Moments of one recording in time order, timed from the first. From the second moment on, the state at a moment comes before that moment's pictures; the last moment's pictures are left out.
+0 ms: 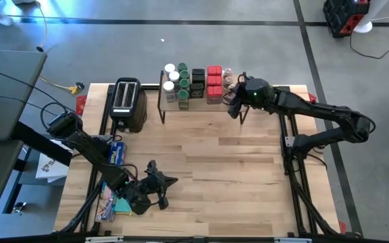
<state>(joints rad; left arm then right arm) -0.75 1.57 0.92 -0.11 -0.94 -0.76 -0.42 1.24 0.94 -0.24 0.21 -0.09</state>
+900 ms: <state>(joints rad) -0.69 1.57 0.92 -0.06 -0.86 -0.71 -0.81 1.65 1.49 -0.56 0.04 -0.23</state>
